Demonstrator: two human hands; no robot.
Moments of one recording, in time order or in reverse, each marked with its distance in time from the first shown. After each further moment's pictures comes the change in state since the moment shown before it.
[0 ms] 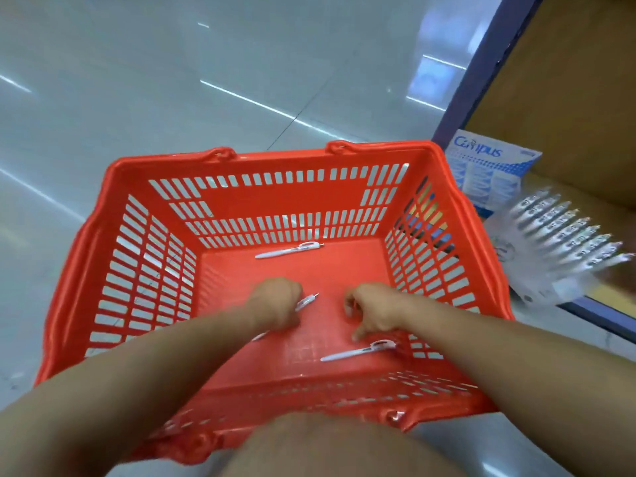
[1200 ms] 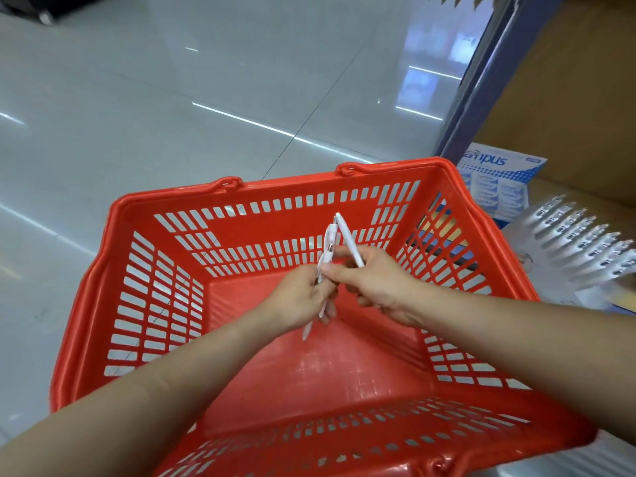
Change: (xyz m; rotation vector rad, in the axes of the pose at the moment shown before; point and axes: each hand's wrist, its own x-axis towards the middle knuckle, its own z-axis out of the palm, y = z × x) left_hand -0.019 0.005 -0.074 -1.064 0.103 0.108; right_hand -0.017 -0.055 -0.060 1.264 0.436 -0.036
